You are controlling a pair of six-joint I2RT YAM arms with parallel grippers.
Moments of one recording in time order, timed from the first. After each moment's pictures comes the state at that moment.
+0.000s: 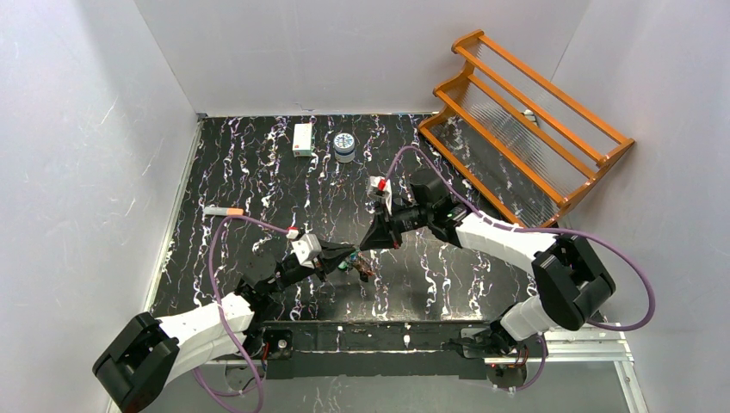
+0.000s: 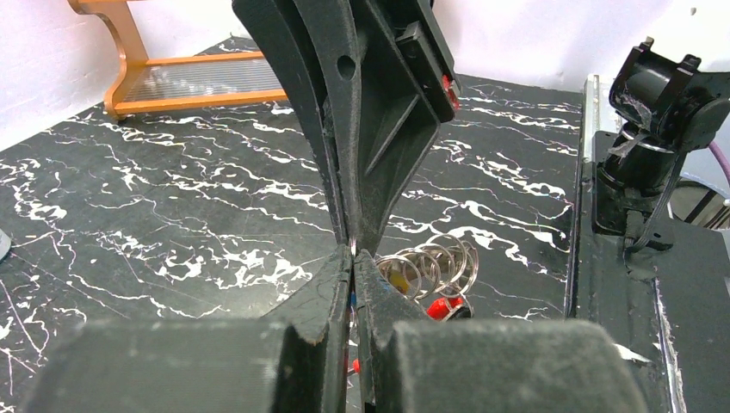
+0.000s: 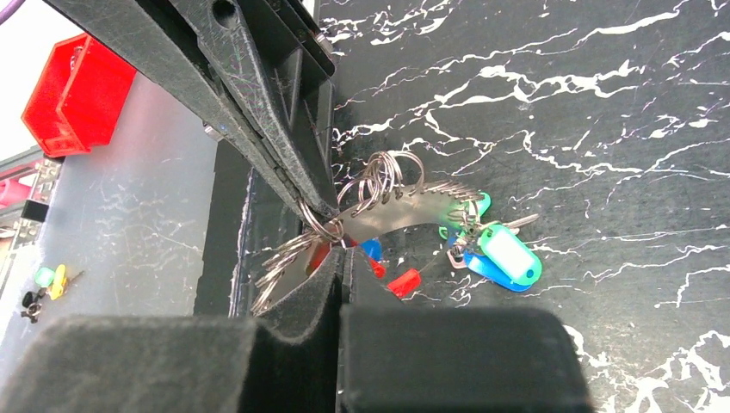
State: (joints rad) left arm -0.72 0.89 0.07 0.97 0.41 -0.04; right arm 0.72 1.46 0.85 0.13 -0.98 0.04
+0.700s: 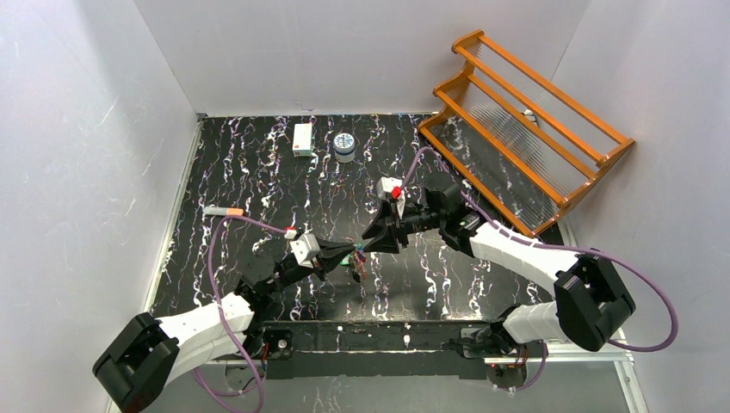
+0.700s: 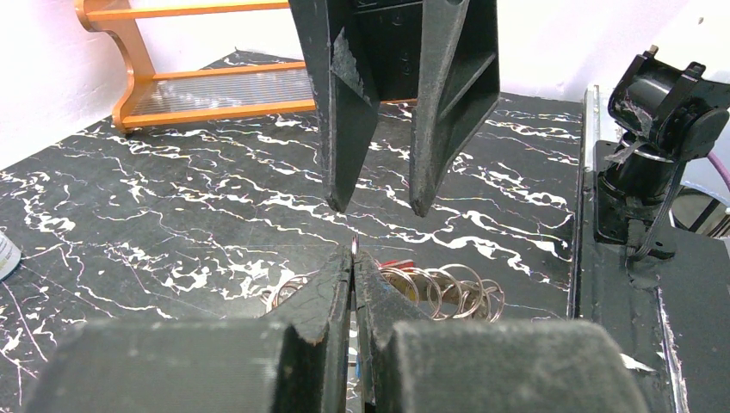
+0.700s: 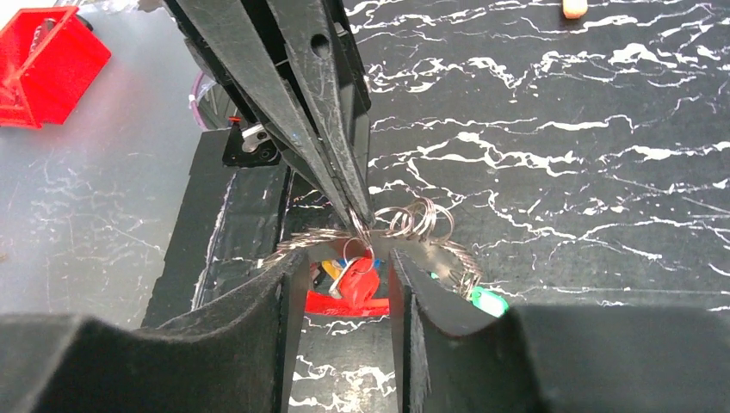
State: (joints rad) left arm -0.72 0.89 0.07 0.99 0.41 -0.04; right arm 0.72 1.33 0.78 0.21 -0.98 -0.06
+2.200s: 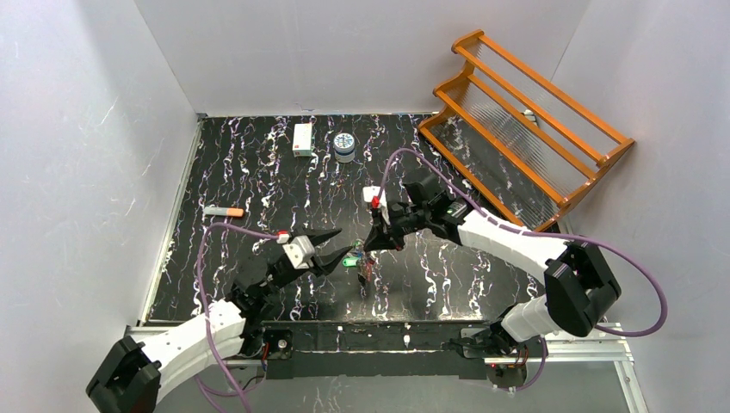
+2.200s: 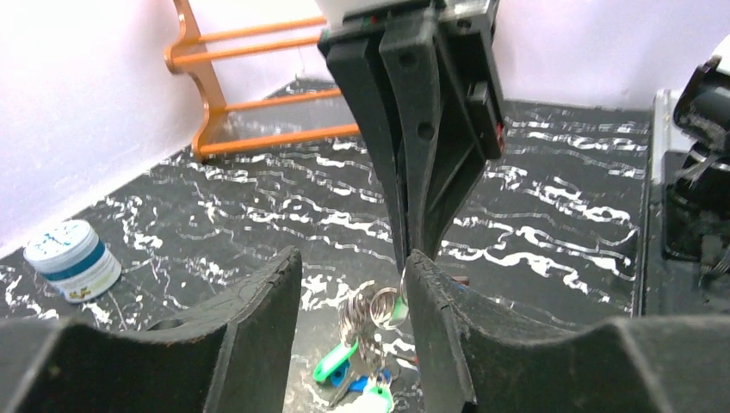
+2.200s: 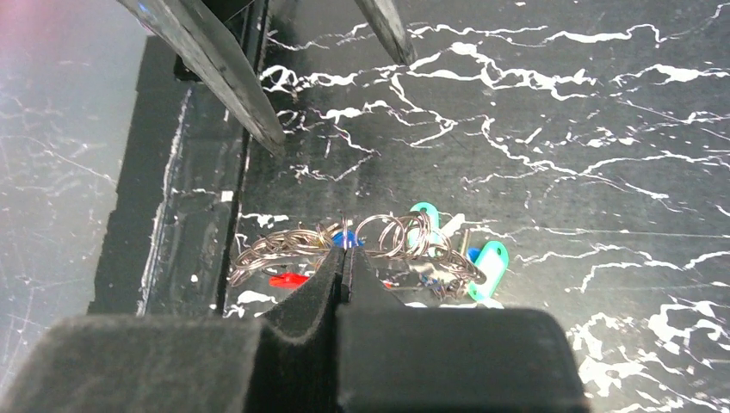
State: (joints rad) left arm -0.72 0.72 0.08 0.88 0.32 0.05; right arm 0.77 1.43 0.92 -0.12 -0.90 -0.33
